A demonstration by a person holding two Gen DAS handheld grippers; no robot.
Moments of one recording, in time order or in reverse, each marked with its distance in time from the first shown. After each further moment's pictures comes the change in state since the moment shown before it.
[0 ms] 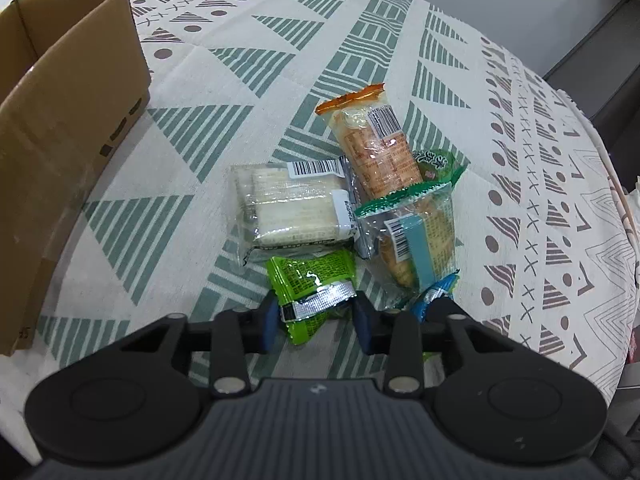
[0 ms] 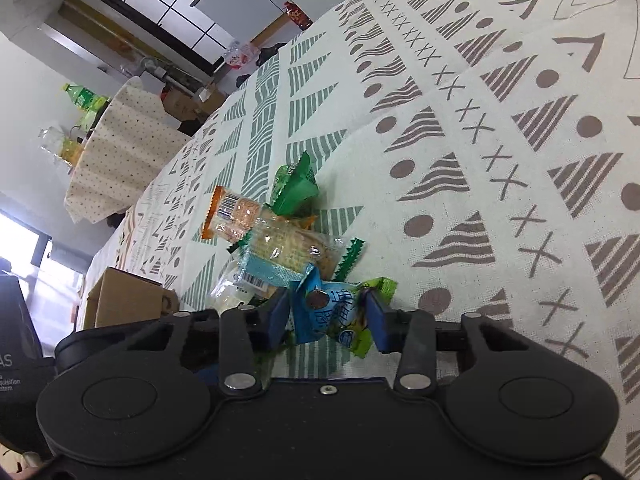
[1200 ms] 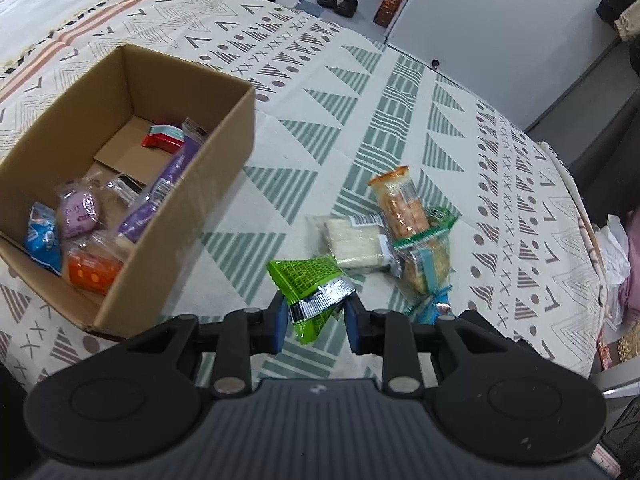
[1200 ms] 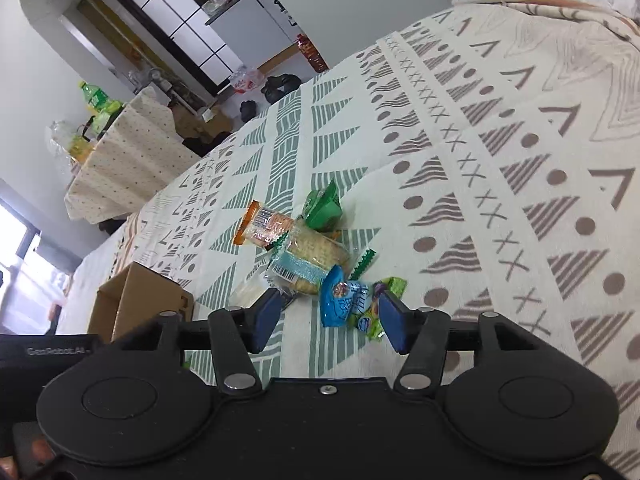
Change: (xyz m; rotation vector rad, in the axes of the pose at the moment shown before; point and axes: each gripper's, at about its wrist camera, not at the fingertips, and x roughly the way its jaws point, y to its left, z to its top) left arm -0.098 0.056 -0.003 -0.038 -0.121 -0.022; right arm -0.043 0.038 -0.014 -0.092 -0.106 -0.057
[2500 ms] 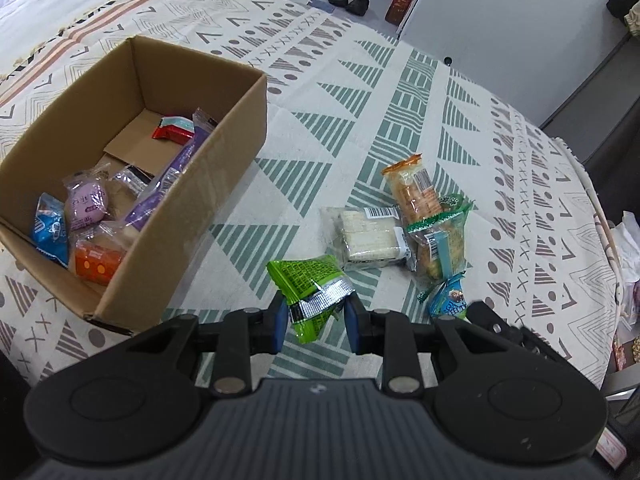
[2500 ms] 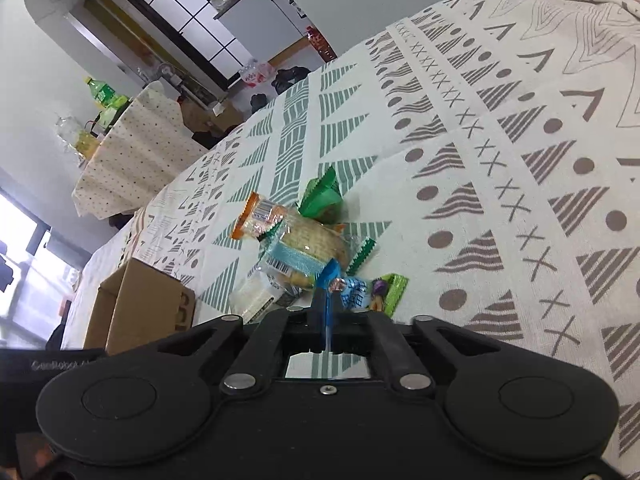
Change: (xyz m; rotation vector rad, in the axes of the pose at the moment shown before) left arm 0.004 0.000 -0.009 0.001 -0.005 0.040; right arm 0.016 -0.006 -0.002 0.006 0.012 0.034
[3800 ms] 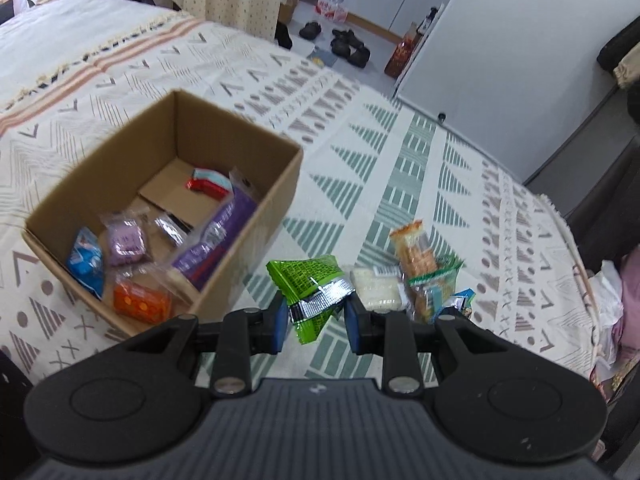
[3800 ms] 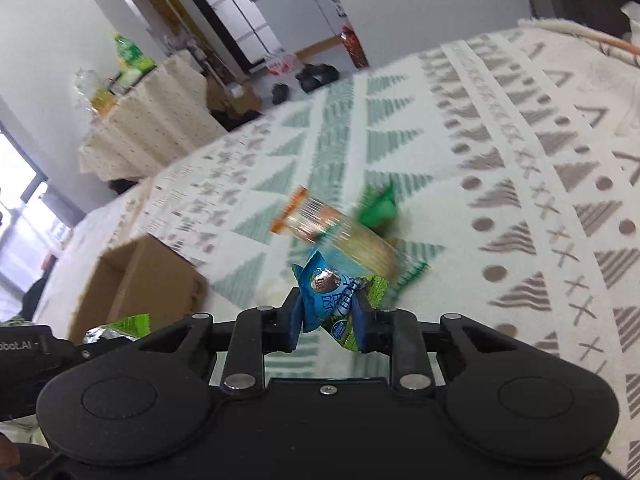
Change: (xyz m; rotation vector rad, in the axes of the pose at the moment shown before) left arm -0.048 0.034 0.012 -0.059 -0.153 -0.052; right arm 0.013 0.052 0.003 -0.183 -0.006 0.000
